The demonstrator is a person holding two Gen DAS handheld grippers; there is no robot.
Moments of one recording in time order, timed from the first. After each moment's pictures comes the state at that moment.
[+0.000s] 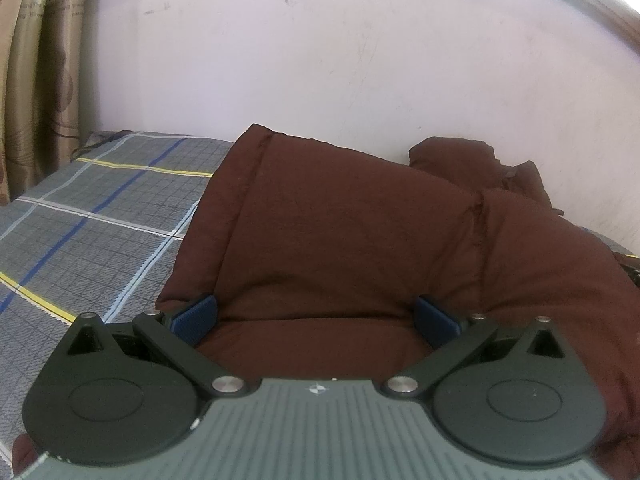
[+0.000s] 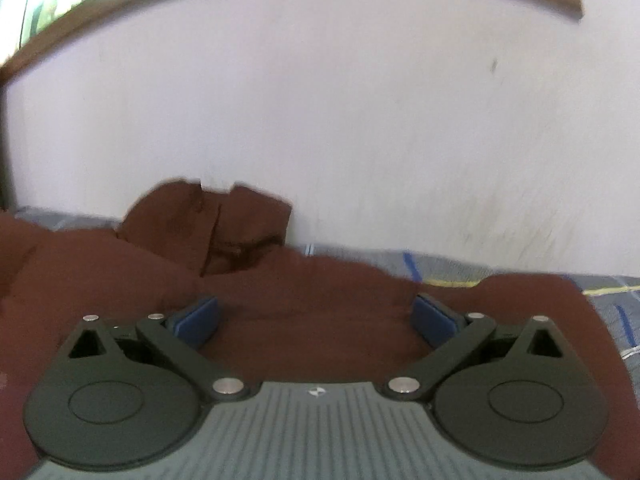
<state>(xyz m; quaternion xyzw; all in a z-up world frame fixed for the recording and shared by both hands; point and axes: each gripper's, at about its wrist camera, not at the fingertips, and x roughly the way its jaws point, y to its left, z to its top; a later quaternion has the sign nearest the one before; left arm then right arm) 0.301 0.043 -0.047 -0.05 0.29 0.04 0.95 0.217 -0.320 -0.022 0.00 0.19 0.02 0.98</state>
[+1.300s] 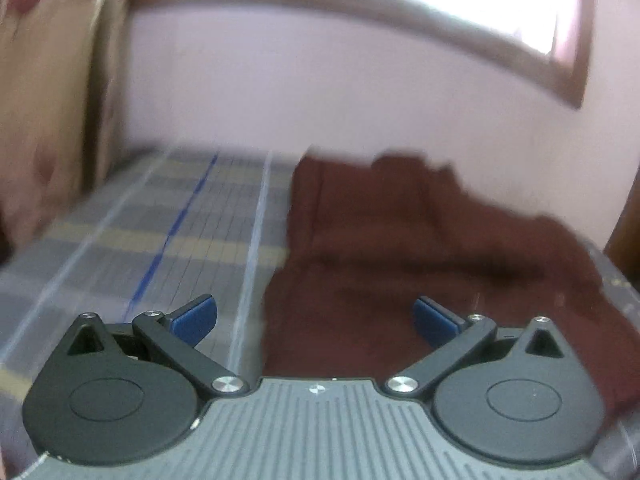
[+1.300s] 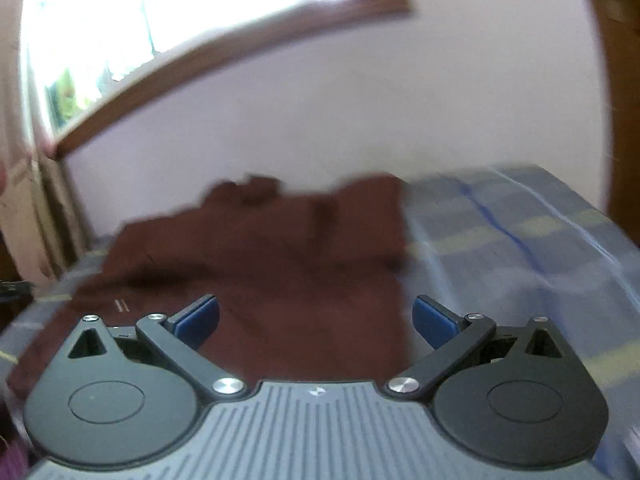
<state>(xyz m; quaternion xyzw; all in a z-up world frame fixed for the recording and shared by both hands) 0.092 0.183 0.006 -0.06 0.29 -0.07 0.95 -0.124 -0.445 -0.002 0.14 0.21 0.03 0.97</state>
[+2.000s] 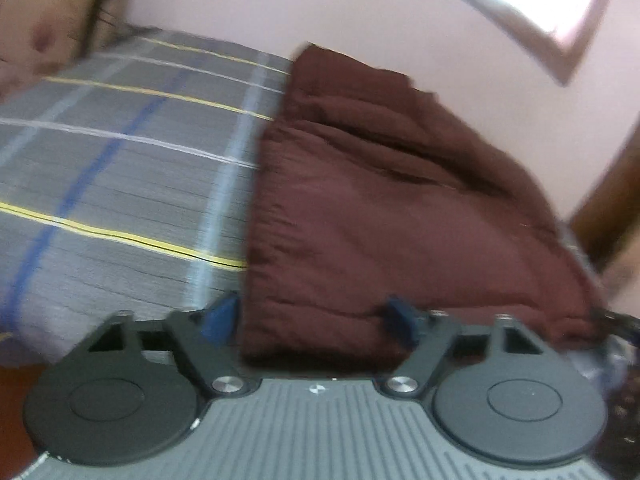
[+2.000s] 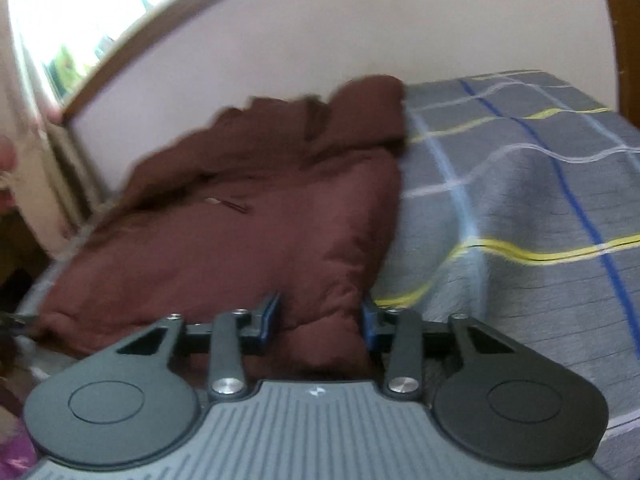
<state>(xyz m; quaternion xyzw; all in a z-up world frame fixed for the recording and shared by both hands) 0.047 0.197 -0.047 -0.13 0.38 -0.14 0.90 -0.119 -0.444 -0.044 0.18 0.28 0.10 0.94</state>
